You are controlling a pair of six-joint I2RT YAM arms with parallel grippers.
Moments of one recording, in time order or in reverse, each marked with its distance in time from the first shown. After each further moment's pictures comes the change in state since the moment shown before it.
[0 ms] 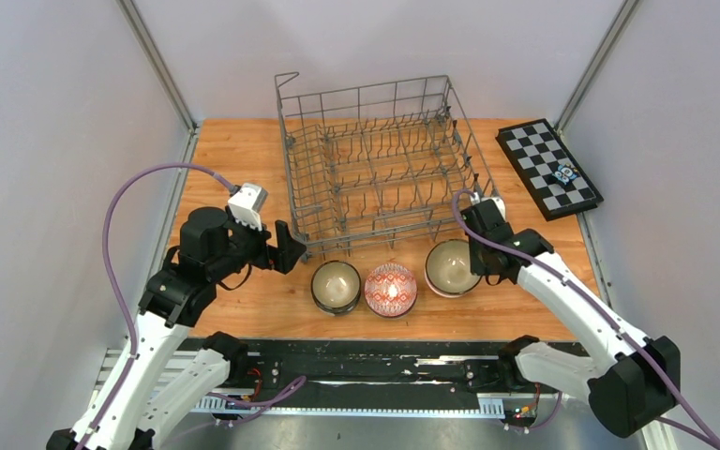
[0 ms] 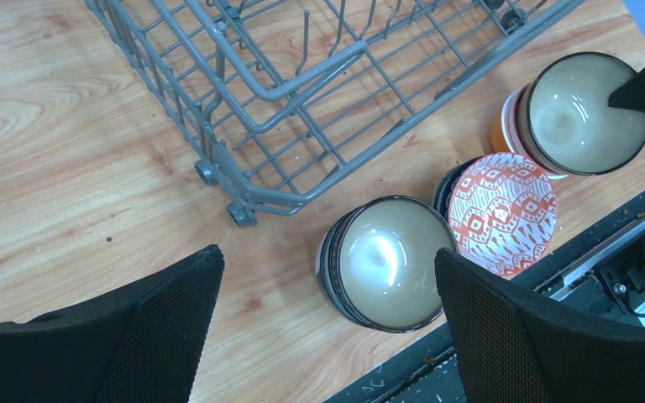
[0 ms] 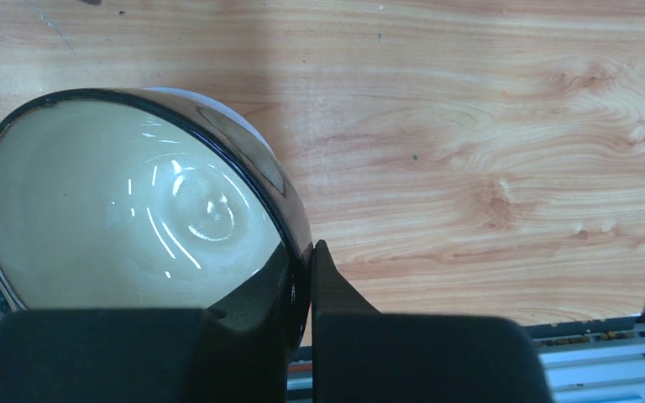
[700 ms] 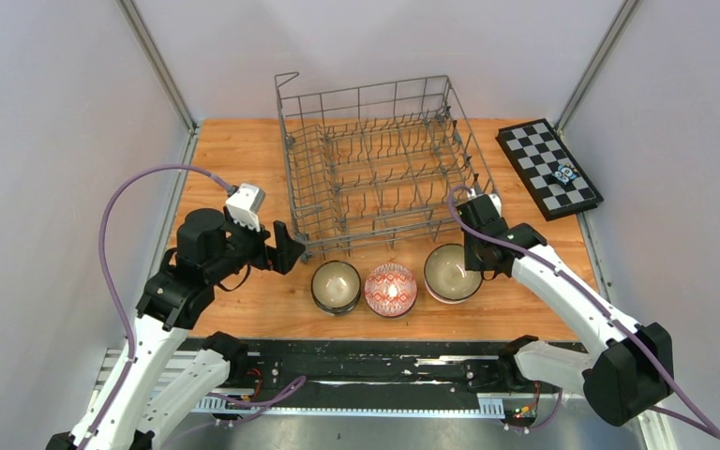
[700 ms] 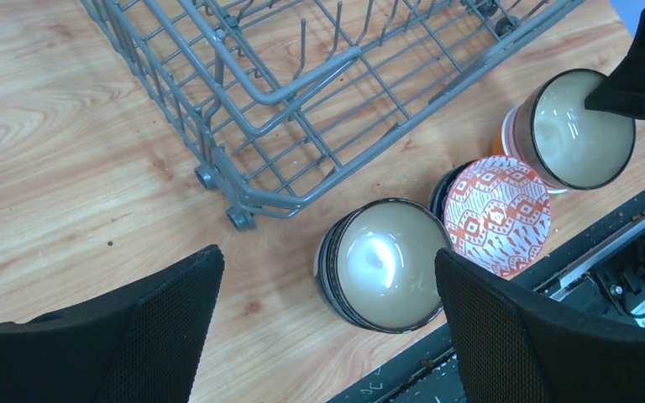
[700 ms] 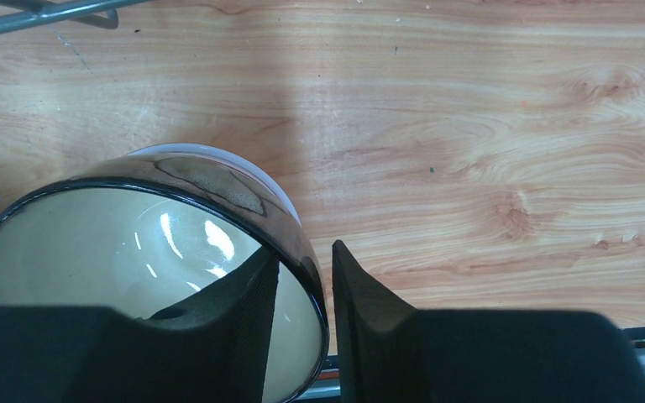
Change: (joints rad) left arm 0.000 -0.012 0.004 0.000 0.002 0.000; right arm -0.006 0.056 0.028 0.015 -0.021 0.011
